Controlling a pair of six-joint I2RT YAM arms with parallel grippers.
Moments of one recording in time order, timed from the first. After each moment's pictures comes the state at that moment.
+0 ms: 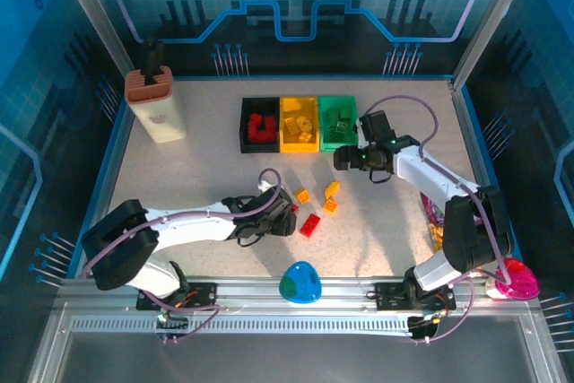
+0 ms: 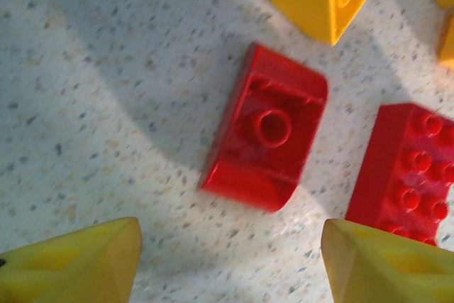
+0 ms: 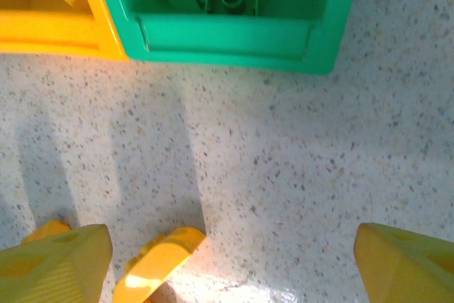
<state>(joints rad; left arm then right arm) -0.92 1.49 0.74 -0.32 -0.15 -0.78 0.32 1.52 1.04 -0.56 -0.06 0.29</state>
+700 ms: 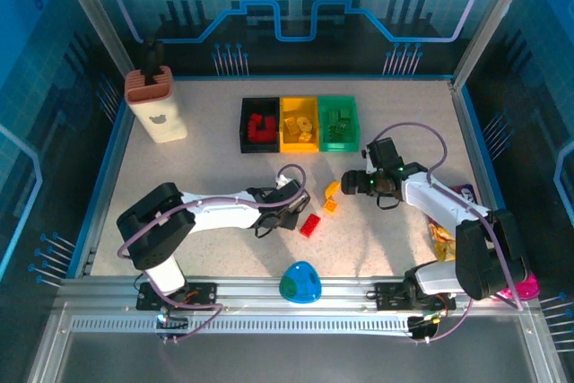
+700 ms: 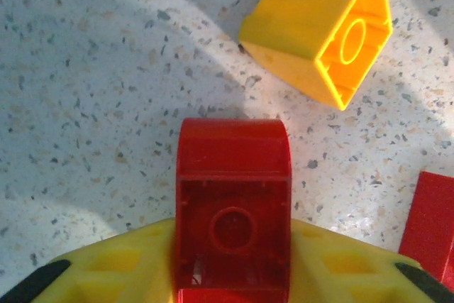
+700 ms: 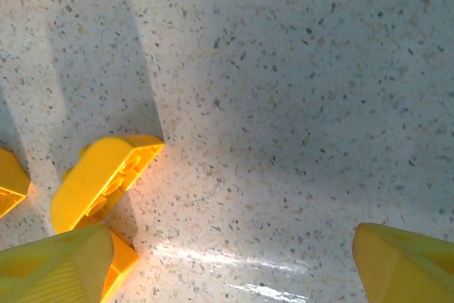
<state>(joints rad) -0.92 1.70 0.90 -0.37 -0.25 -0.65 0.32 1.35 0.77 -0.50 -0.06 0.35</state>
